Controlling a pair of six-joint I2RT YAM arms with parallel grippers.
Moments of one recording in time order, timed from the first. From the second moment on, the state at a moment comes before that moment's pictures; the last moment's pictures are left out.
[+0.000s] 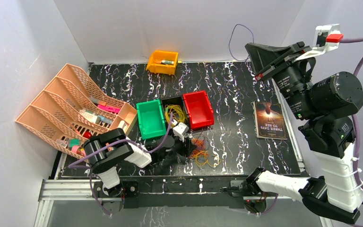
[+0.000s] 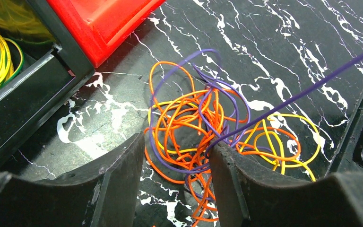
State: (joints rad) left arm -1.06 1.70 0.41 0.96 -0.12 -0.37; right arm 0.78 1.02 1.86 -0.48 0.25 0.23
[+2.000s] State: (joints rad) left arm -1.06 1.74 0.40 0.97 -0.10 -0.39; right arm 0.78 1.10 2.13 0.13 0.30 -0.11
